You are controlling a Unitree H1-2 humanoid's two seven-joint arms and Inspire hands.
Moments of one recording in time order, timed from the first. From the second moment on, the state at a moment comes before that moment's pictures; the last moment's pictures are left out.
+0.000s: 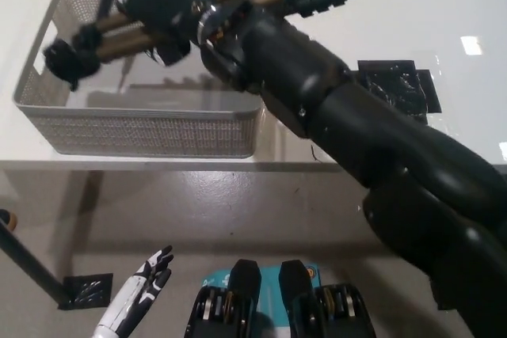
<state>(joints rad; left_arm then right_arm) -0.06 0.24 -0.11 0.41 0.17 -0.34 -0.09 -1.44 0.09 0.83 1.12 -0.90 -0.11 0.04</state>
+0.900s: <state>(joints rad) -0.10 0.25 -0.17 0.40 0.17 -0.34 -0.14 -1.39 -0.06 0.83 1.09 -0.96 -0.10 -0.04</state>
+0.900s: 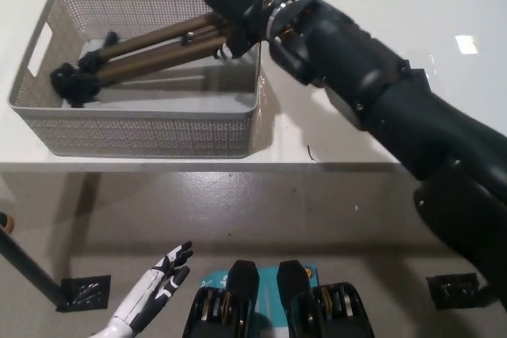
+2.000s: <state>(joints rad) -0.10 0.24 -0.20 0.44 0.20 -0.34 -0.15 -0.89 -0.17 0.21 0.16 -0.59 -0.03 0.02</state>
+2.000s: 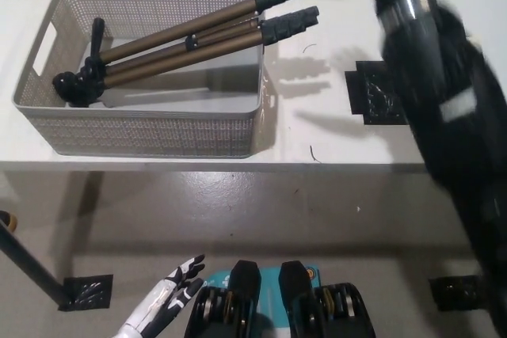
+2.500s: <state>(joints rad) -0.10 0.23 -0.19 0.49 0.20 -0.34 -0.15 0.11 -0.23 0.20 -0.25 -0.37 -0.10 0.02</state>
